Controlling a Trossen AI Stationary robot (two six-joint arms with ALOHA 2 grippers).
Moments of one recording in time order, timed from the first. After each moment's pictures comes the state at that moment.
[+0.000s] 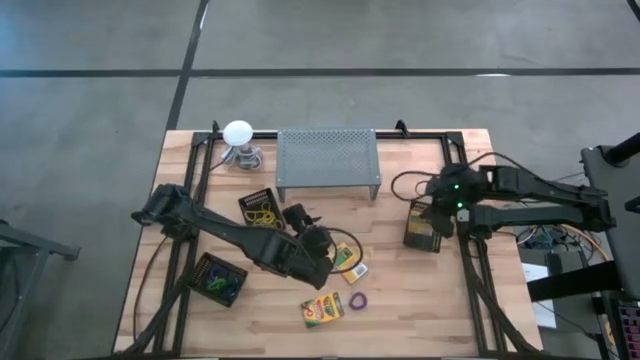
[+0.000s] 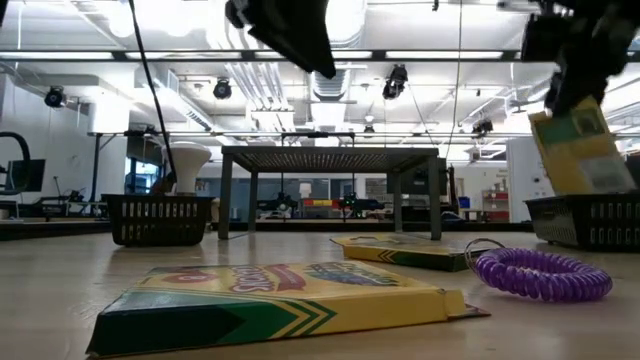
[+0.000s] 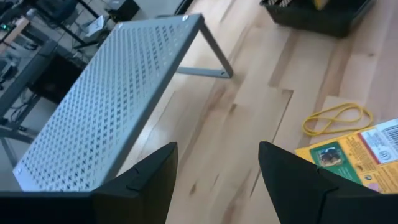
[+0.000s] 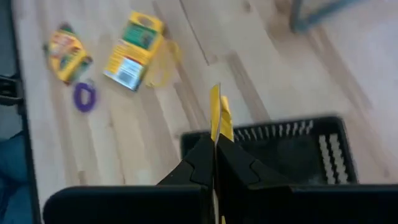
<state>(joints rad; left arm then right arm) -0.38 1.89 1.57 -0.83 -0.91 -0.49 -0.21 0.68 0.71 -1.00 -0.22 0.37</state>
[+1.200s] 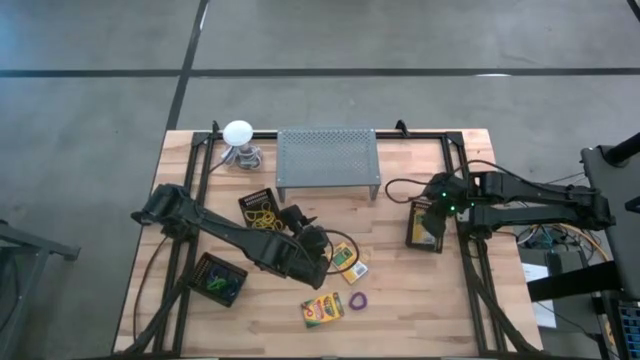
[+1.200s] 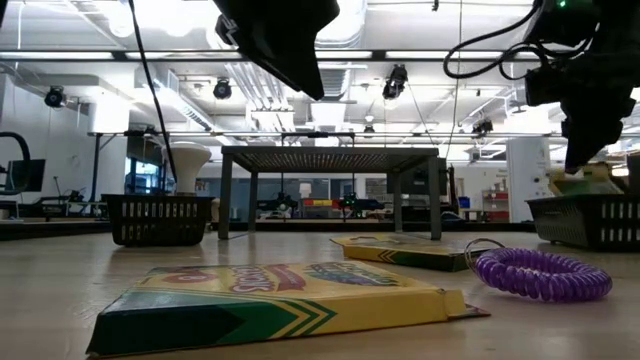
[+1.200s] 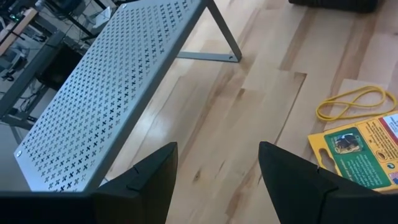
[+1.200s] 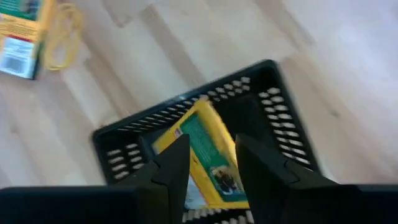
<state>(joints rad) -0.38 1.89 1.50 -0.83 -0.92 -0.54 -0.21 0.72 0.58 -1.02 -0.04 0.47</state>
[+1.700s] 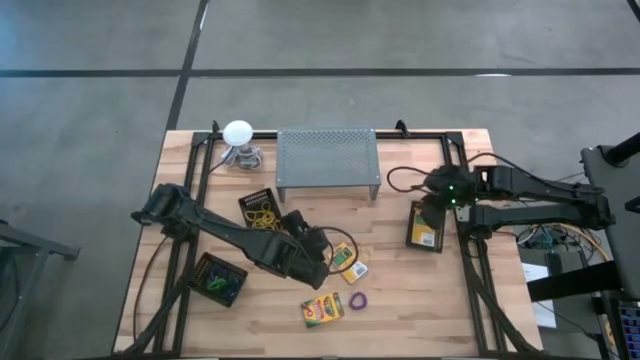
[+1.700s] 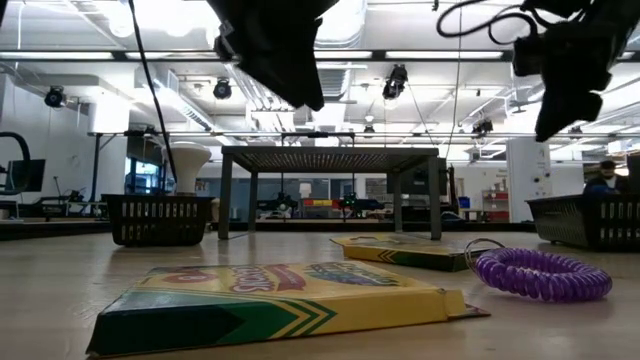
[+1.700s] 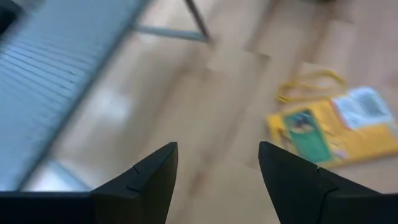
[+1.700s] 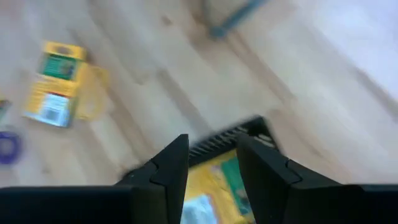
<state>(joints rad) -0.38 1.89 1.49 -0.80 -0.75 -0.61 -0.20 0.72 0.70 -0.99 0.03 0.50</state>
